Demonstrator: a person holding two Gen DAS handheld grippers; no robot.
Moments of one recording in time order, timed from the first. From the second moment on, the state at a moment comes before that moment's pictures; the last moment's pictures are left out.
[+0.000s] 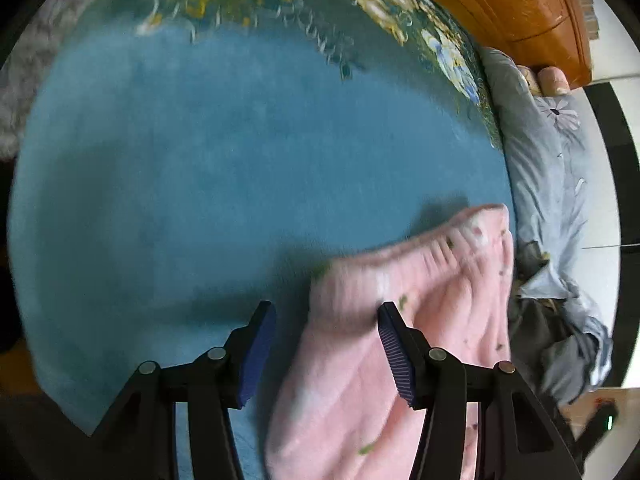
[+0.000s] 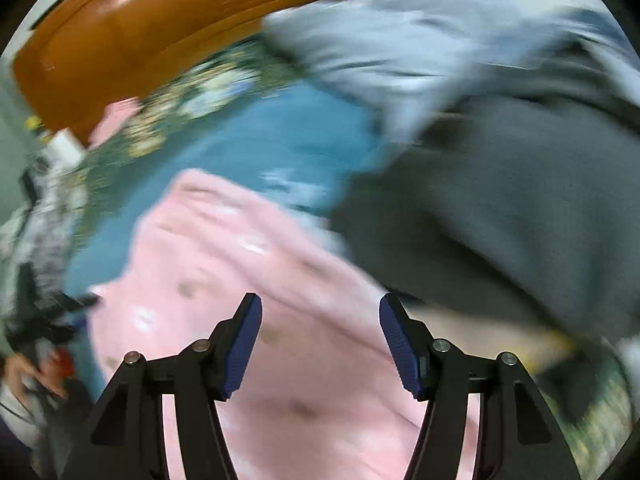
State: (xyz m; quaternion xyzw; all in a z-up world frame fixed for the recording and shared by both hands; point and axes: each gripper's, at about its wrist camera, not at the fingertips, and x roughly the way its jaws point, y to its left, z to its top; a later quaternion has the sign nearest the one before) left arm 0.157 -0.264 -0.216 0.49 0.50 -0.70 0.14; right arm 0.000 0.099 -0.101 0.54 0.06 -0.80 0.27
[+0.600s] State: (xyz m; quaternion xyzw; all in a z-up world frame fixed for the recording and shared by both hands) left arm 0.136 -0.267 -0.184 0.47 0.44 -0.75 0.15; right arm -0.097 -0.073 -0.169 0.58 0.15 -0.74 0.30
